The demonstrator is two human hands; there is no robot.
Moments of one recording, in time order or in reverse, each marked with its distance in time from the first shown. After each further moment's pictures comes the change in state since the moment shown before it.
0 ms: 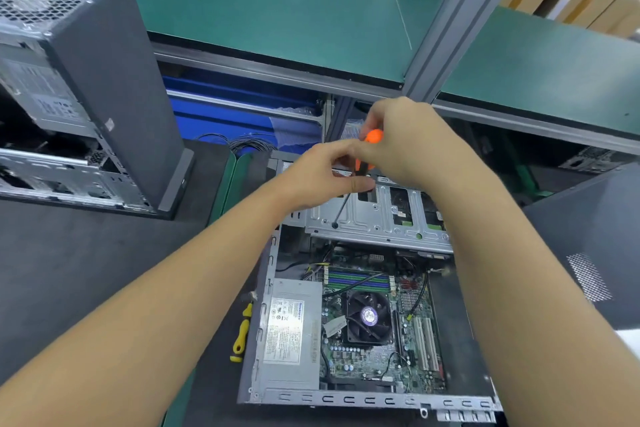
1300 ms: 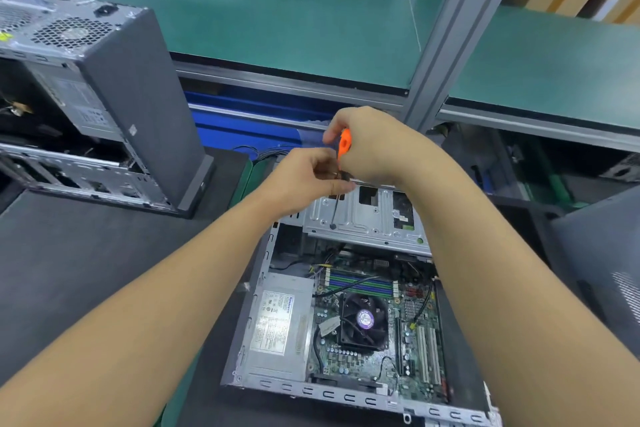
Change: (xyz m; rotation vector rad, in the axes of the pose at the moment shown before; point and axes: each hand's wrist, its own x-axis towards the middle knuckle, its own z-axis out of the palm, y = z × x) left_hand -0.016 0.006 0.009 0.066 0.164 -0.152; right_hand 0.000 0.009 -0.002 0.201 -0.246 -0.114
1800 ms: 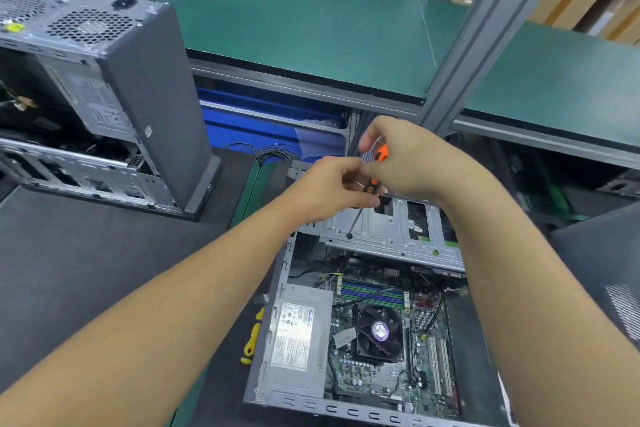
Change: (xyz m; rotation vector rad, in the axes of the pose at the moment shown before) left_hand 0.011 -0.007 -0.007 0.033 -0.094 0.031; right_hand 0.010 -0.004 0.004 -0.030 0.020 0.091
